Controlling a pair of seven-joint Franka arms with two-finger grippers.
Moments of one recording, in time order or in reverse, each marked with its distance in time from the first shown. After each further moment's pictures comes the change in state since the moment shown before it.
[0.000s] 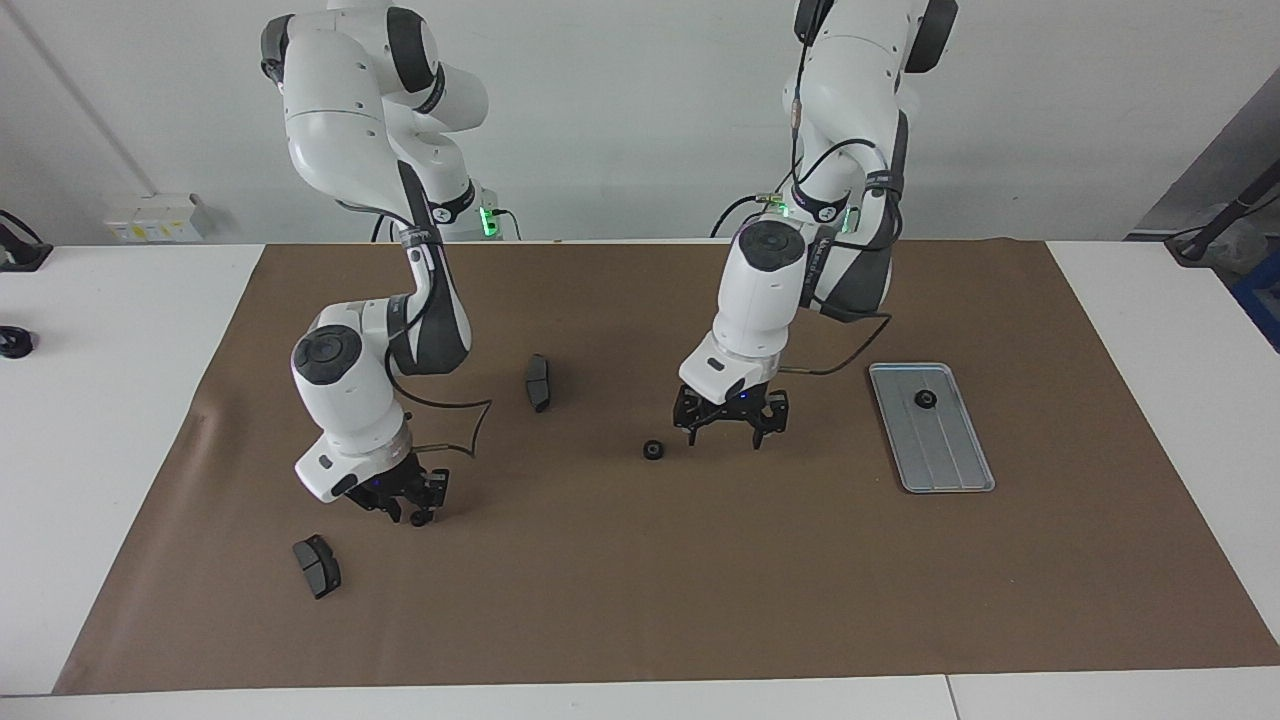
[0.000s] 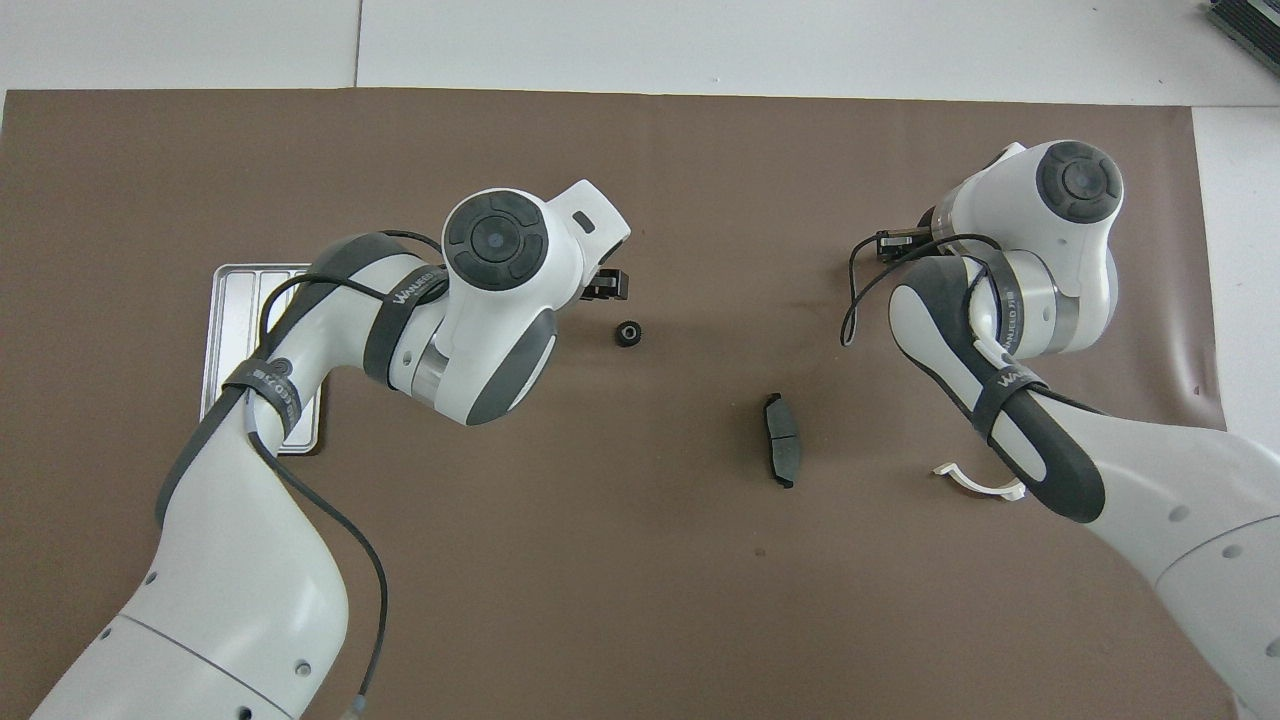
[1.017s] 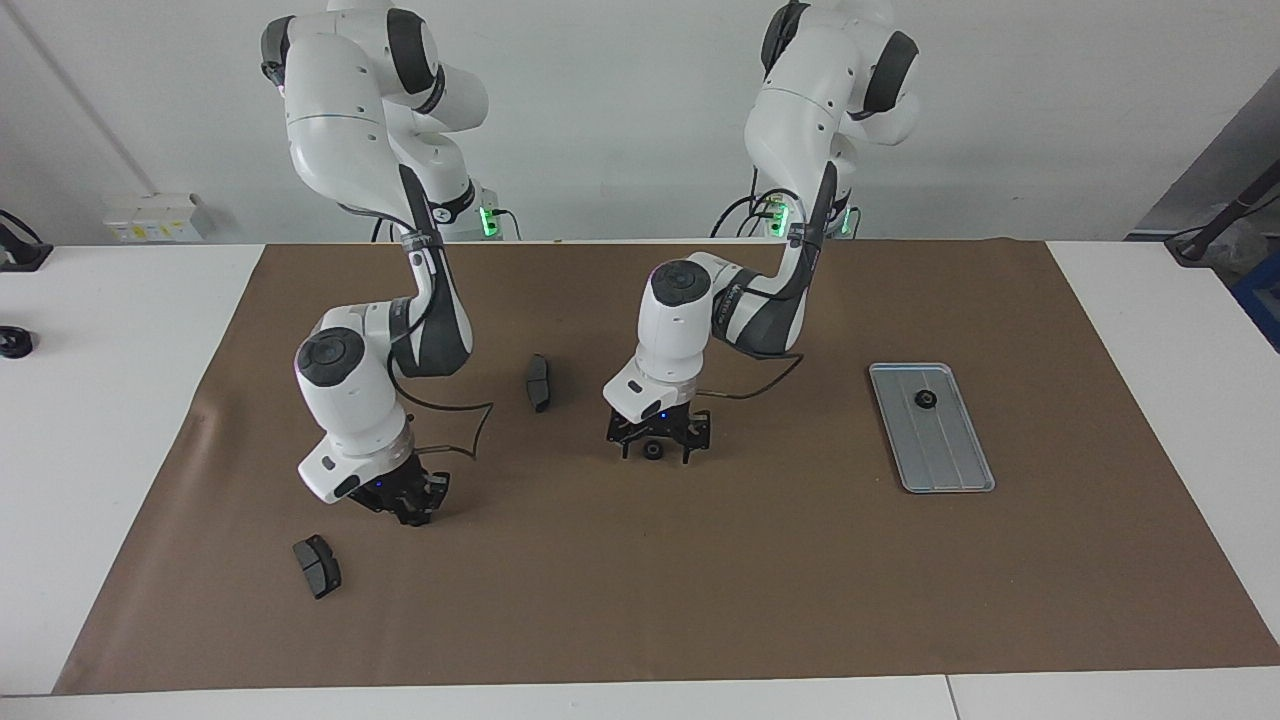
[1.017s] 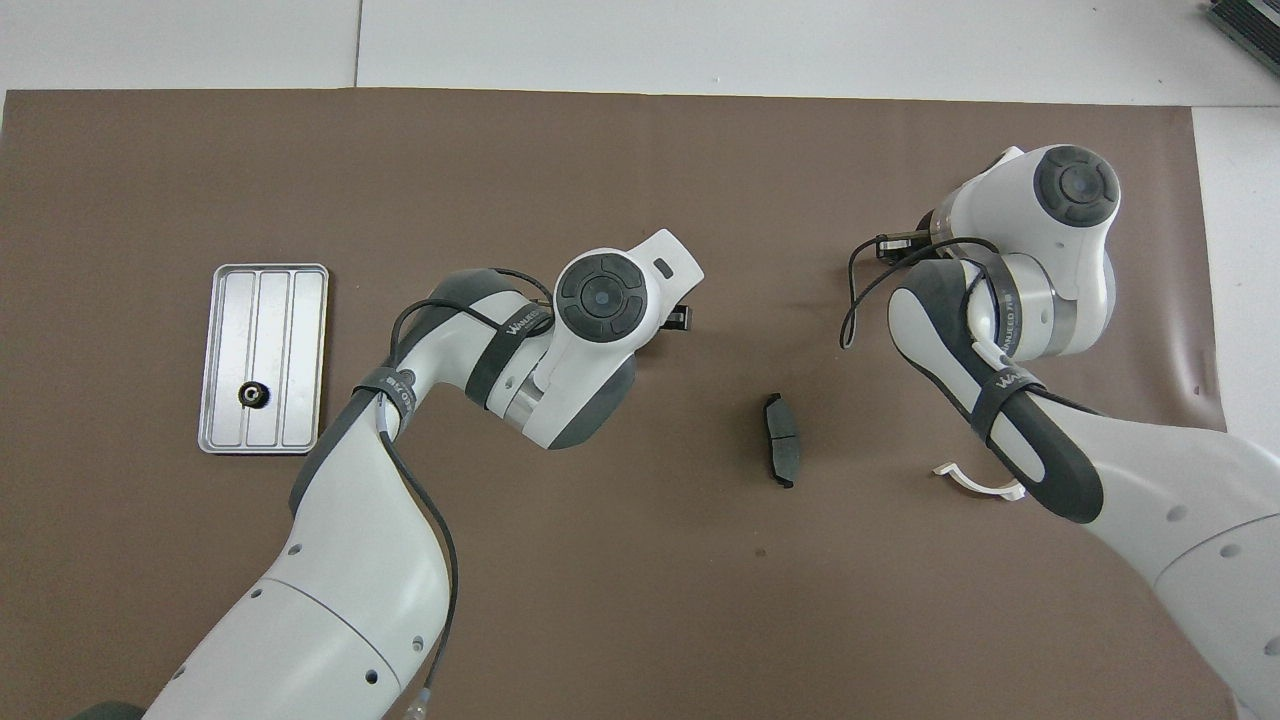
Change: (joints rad) left arm -0.088 0.107 0.000 0.016 0.006 0.105 -0.081; right arm 0.000 -0.002 -0.001 -0.008 0.008 0.001 0.000
